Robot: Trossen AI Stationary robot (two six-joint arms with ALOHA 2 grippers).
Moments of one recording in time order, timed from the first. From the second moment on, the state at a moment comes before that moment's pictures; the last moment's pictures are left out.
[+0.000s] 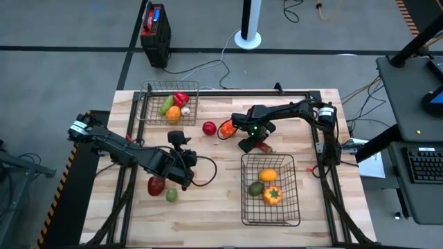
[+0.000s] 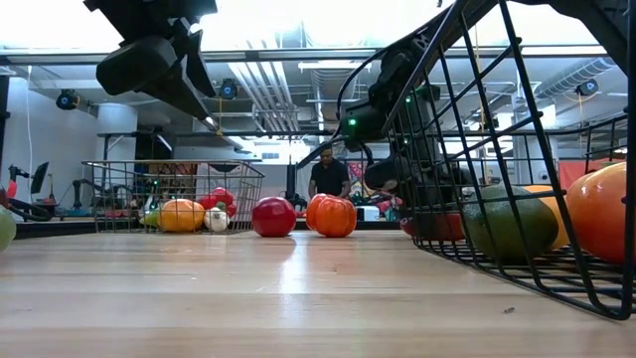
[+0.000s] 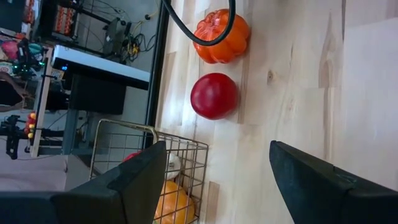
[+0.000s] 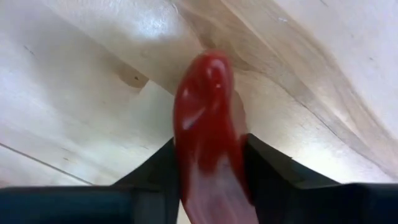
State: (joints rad) left arm -0.40 1.47 1.08 -0.96 -0.91 -0.24; right arm -0.31 2.02 1.35 -1.02 -0.13 0.56
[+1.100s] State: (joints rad) left arm -0.42 1.24 0.60 0.52 -0.43 -0.08; right arm -0.05 1.38 1.12 -0.04 0.16 0.34
